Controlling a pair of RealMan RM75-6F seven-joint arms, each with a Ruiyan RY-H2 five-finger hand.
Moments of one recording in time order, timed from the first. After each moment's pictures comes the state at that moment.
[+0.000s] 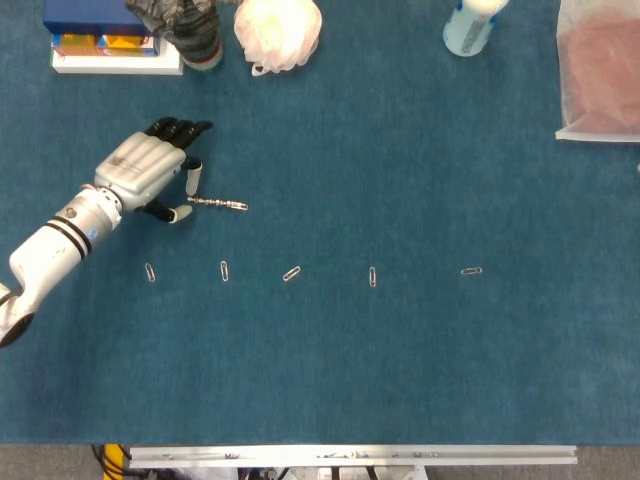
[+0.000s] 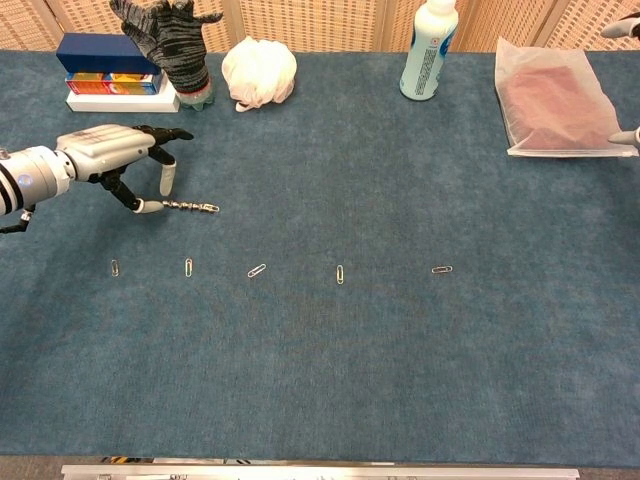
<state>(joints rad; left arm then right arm) -0.79 -1.49 0.10 -1.00 1.55 0.80 -0.41 0.46 -1.18 0.15 -1.43 -1.24 1.03 -0.03</state>
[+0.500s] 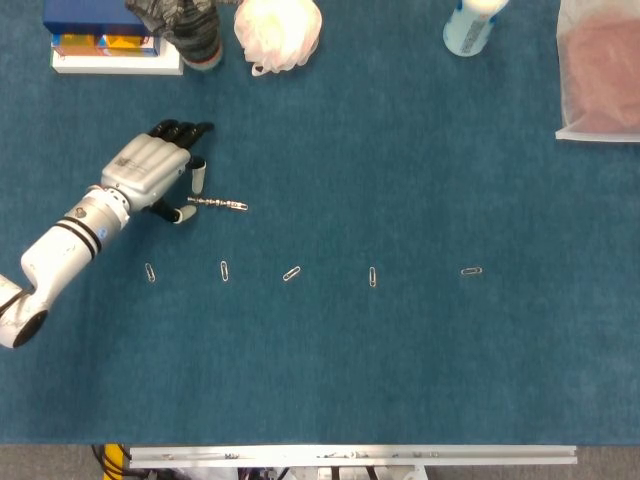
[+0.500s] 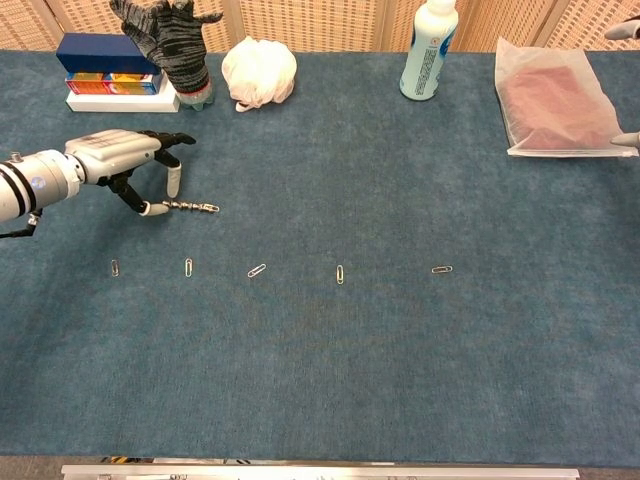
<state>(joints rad) -0.79 -1.51 0.07 -1.02 1.49 0.73 -0.34 0.45 -1.18 0.15 -1.43 -1.24 1.03 -0.01</state>
